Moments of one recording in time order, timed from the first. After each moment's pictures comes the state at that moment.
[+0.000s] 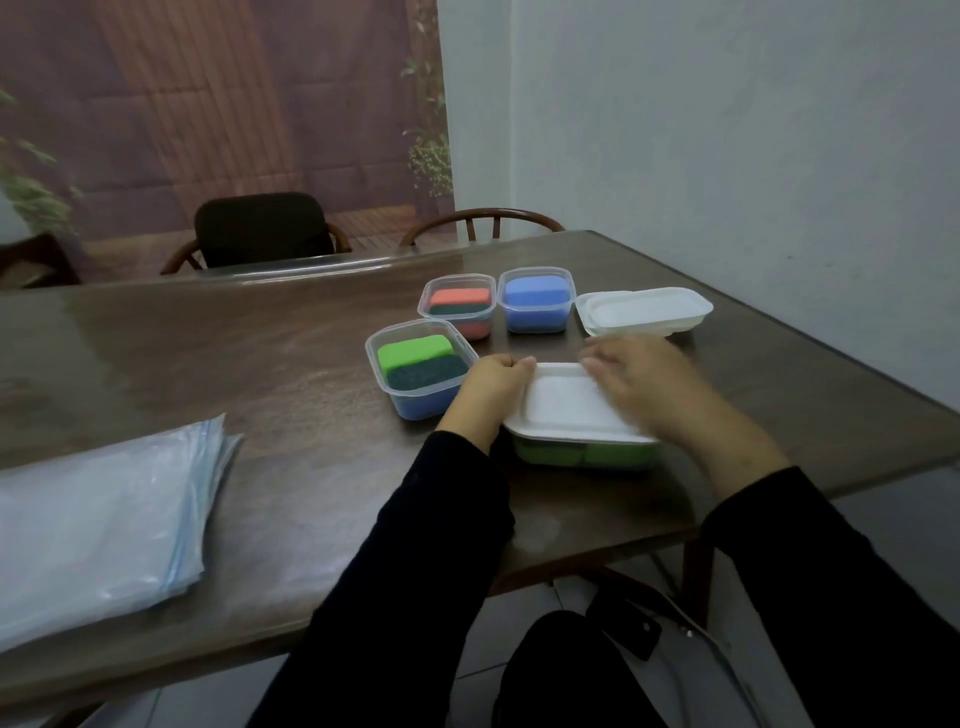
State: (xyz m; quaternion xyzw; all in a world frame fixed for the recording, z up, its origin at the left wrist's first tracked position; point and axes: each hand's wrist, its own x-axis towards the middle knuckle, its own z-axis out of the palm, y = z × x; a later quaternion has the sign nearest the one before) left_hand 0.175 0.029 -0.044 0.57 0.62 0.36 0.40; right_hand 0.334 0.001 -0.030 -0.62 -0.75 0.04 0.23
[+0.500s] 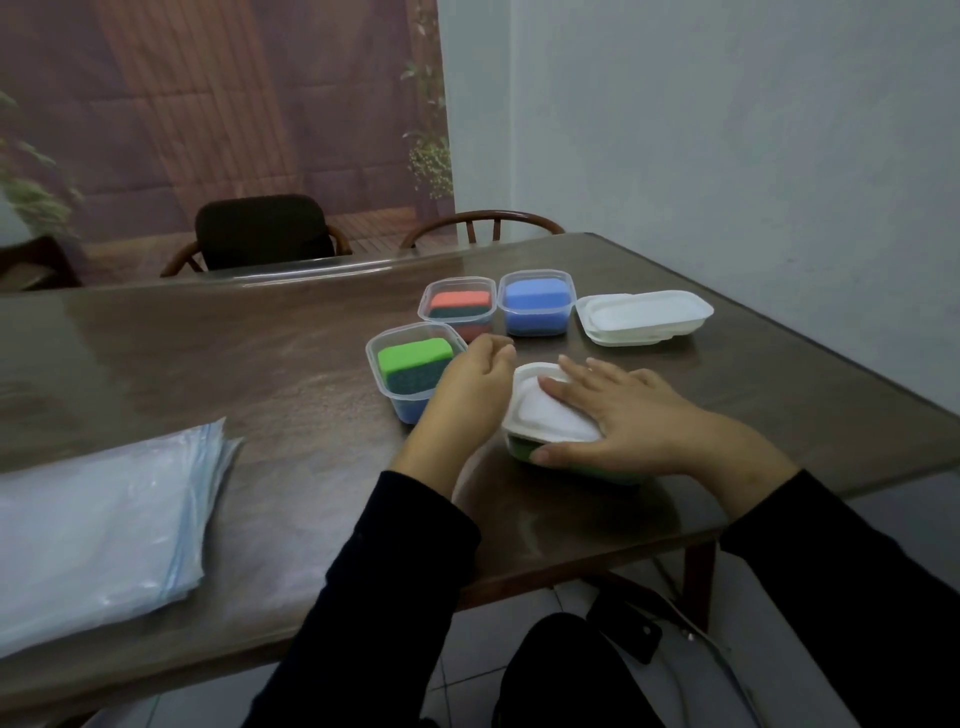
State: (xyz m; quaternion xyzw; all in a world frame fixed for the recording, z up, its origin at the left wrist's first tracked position) left_hand 0.154 -0.003 -0.028 0.63 0.58 0.42 0.31; right_hand 0.319 -0.023 -0.022 -0.57 -0.81 0.07 -0.06
